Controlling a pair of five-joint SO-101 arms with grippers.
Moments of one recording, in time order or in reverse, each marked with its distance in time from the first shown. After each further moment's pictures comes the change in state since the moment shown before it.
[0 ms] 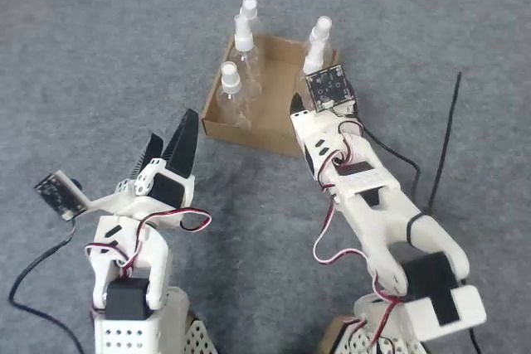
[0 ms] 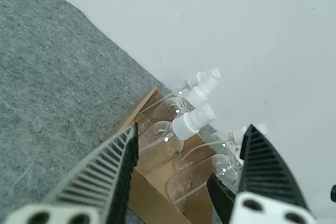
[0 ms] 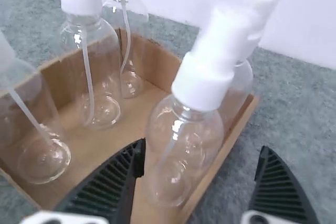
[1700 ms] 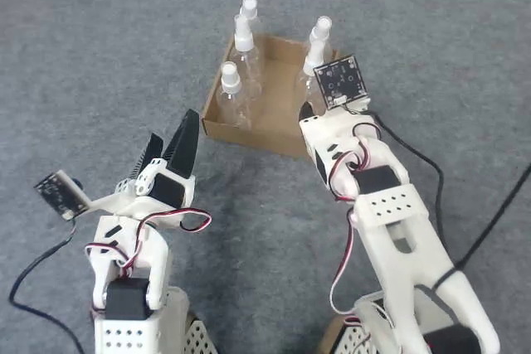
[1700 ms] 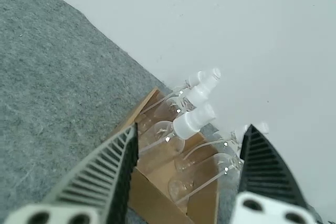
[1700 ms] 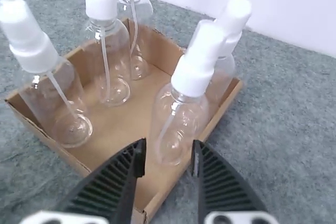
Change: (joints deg) left arm 0.0 0.0 0.0 0.0 -1.1; right arm 0.0 -26.1 0.1 32.4 0.0
